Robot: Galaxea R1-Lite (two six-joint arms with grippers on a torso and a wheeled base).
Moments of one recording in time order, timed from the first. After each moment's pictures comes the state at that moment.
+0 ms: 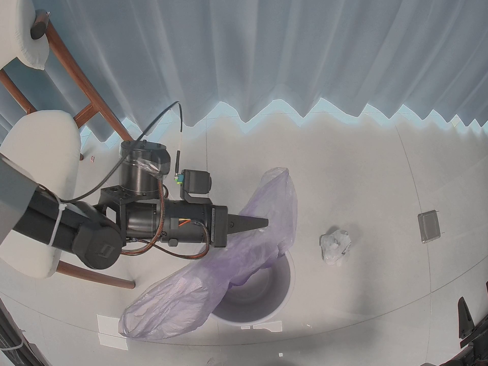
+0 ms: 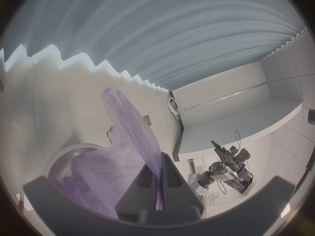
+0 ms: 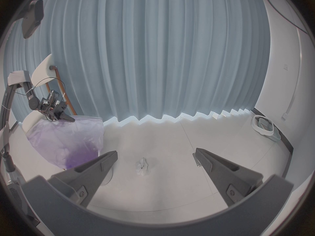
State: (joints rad) left arm -0.53 1.88 -0.94 -0.59 -0.75 -0.35; right arm 0.00 0.02 -0.02 0.00 -0.03 0.01
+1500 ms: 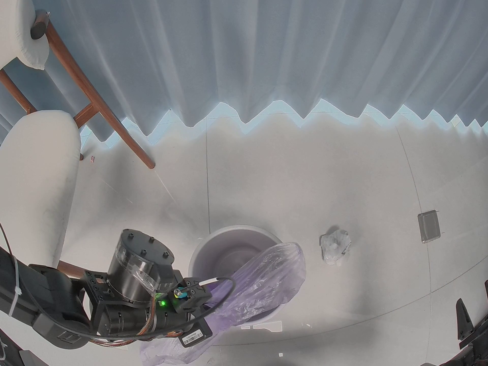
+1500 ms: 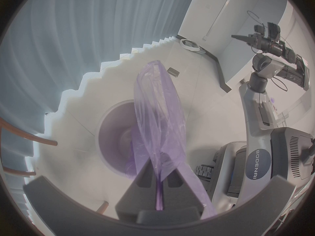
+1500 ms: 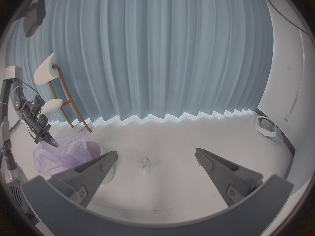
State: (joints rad) left arm -0.78 1.66 -0.55 -0.39 -0.02 0.37; right arm 0.01 0.03 -0.02 -0.01 -0.01 0.00
